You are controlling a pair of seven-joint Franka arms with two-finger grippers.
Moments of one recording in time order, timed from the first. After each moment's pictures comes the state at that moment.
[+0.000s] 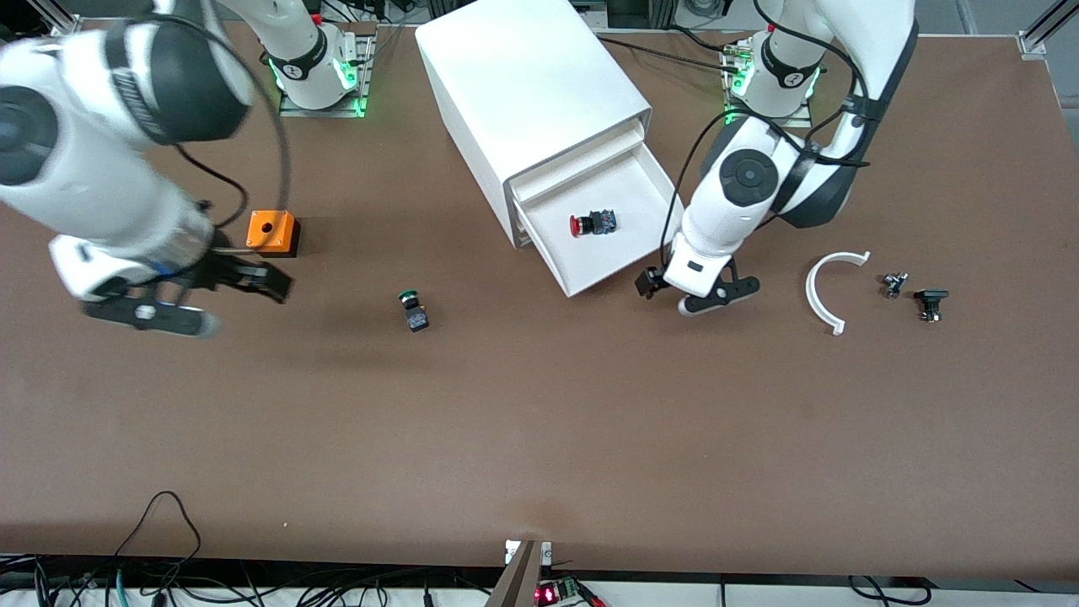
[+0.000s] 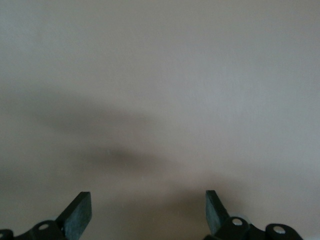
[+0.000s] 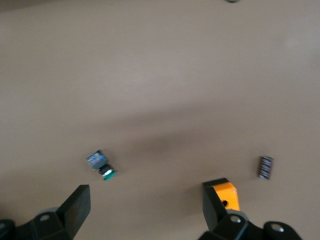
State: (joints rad) left arm -0.24 0.31 -0.29 -2.04 0.04 2.37 -0.87; right arm 0.16 0.30 0.04 -1.34 -0.07 1.62 0.44
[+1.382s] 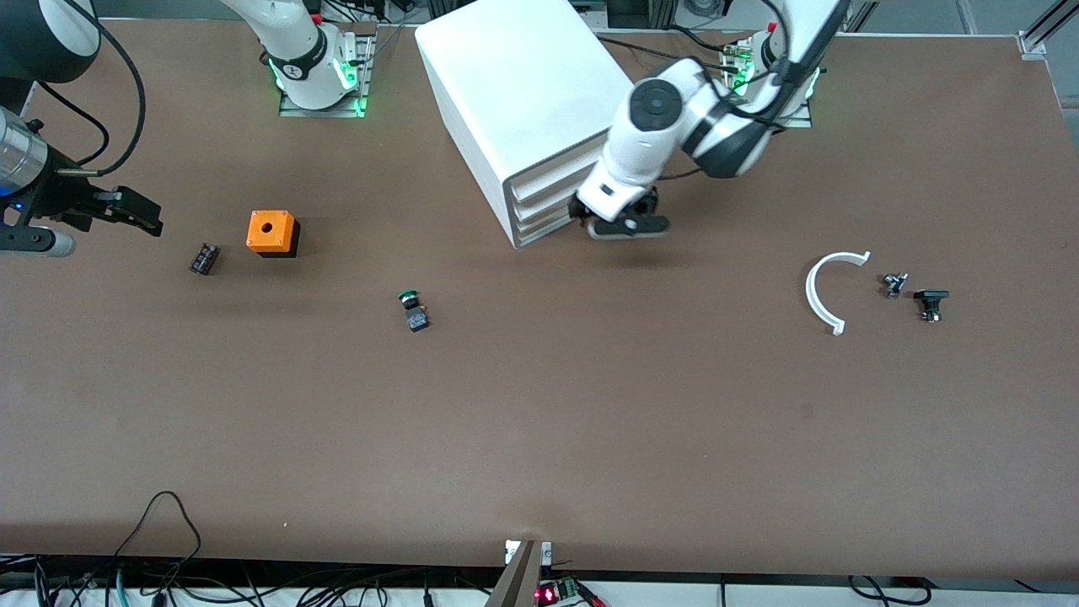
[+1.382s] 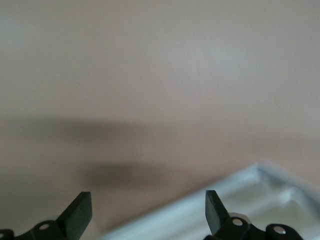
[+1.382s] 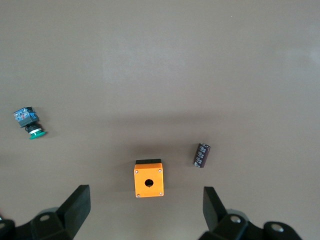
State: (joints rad) left arm -0.16 0.23 -0.51 -2.13 0.04 2.40 -0.89; right arm 0.09 0.01 -0.11 -1.75 -0.07 1.72 0.03
